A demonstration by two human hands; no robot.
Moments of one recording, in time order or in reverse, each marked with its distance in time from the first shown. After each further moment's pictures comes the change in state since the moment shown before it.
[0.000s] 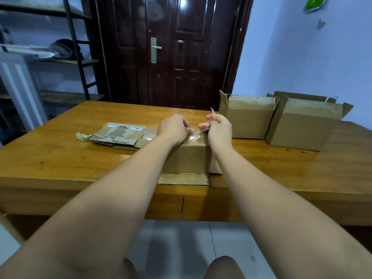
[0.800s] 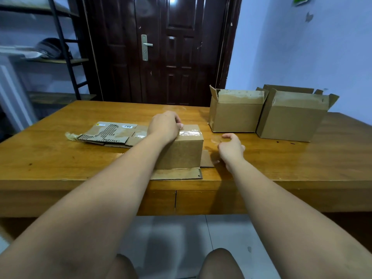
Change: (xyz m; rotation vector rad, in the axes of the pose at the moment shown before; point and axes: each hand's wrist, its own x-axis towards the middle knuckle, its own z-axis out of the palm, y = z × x) left_hand 0.002 -0.003 0.011 0.106 0.054 0.076; right_hand -0.002 0.043 -0.058 -0.307 0.125 0.250
